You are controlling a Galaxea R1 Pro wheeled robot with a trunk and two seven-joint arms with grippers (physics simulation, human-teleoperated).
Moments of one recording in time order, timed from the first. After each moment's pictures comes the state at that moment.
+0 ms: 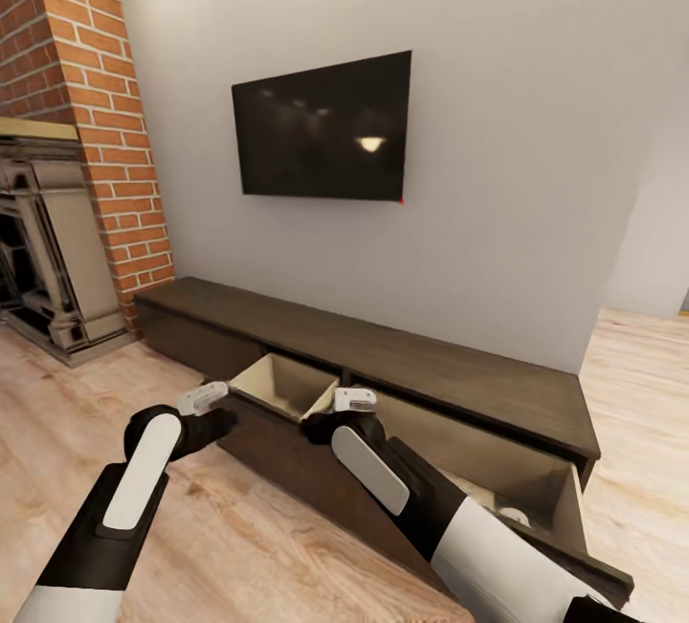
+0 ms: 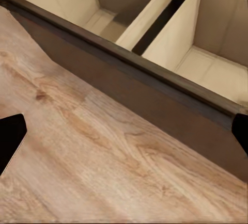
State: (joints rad) left arm -0.48 0.07 -0.04 -1.47 0.96 0.93 0.86; right arm -0.75 0.17 0.79 -1.02 -1.04 0.55 -0.76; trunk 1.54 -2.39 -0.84
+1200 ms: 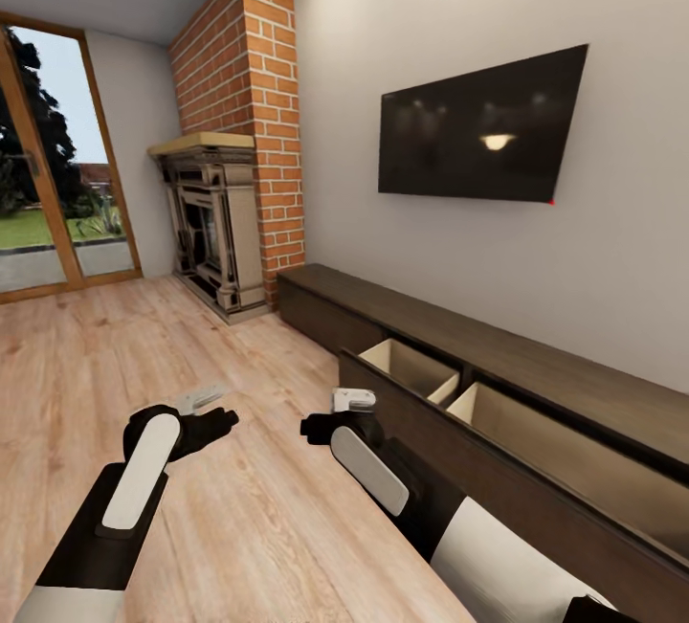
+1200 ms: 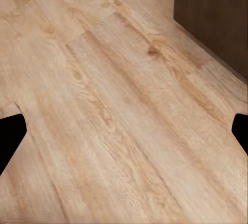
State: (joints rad) left arm -0.48 0.07 -0.04 -1.47 0.96 0.93 0.86; right arm -0.75 0.17 0.79 -1.02 -1.04 0.55 -0.76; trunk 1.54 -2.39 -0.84
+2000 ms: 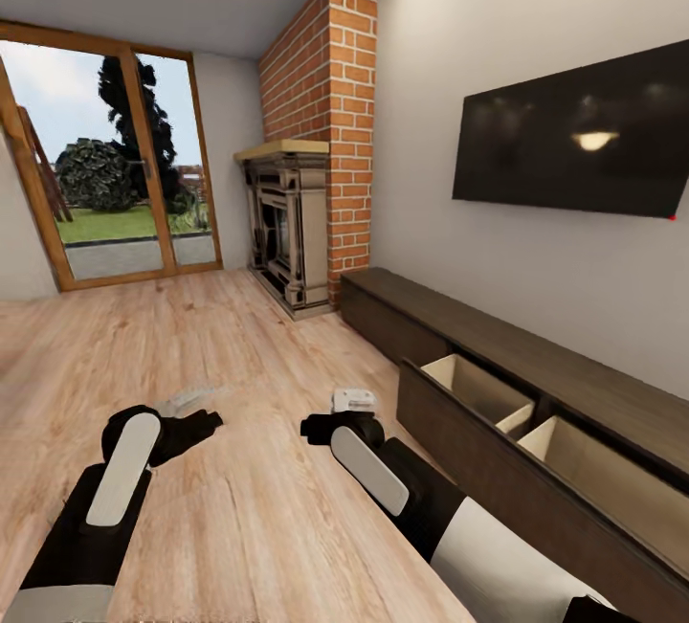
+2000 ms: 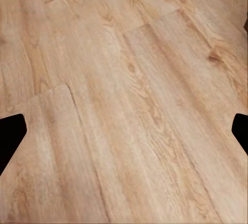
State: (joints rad) left arm -0.48 0.07 0.06 -1.46 0.96 0.97 0.86; right arm -0.75 0.17 0.79 -1.02 -1.04 0.56 -0.76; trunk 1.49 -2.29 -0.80
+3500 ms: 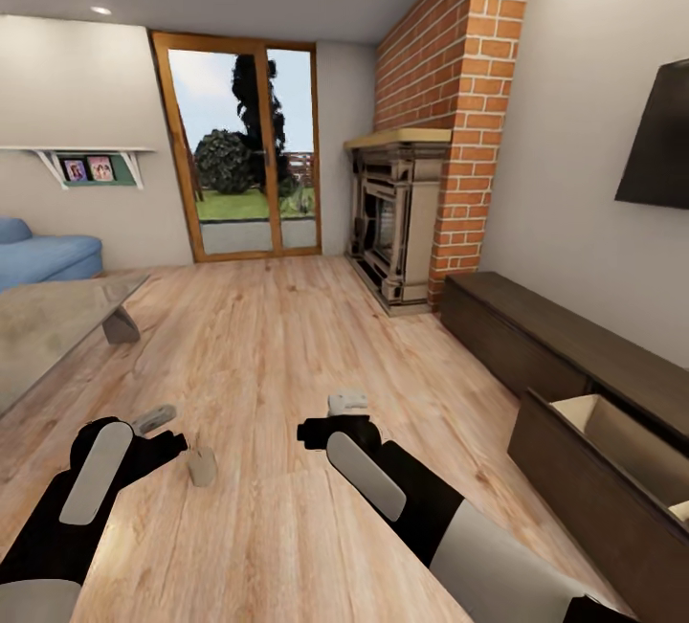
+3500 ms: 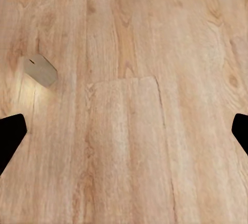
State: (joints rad) left arm -0.48 0.17 0.13 -1.31 0.96 0.99 0.86; right arm -0.75 0.17 0.83 -1.03 -1.04 0.56 -0.77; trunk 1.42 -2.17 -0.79
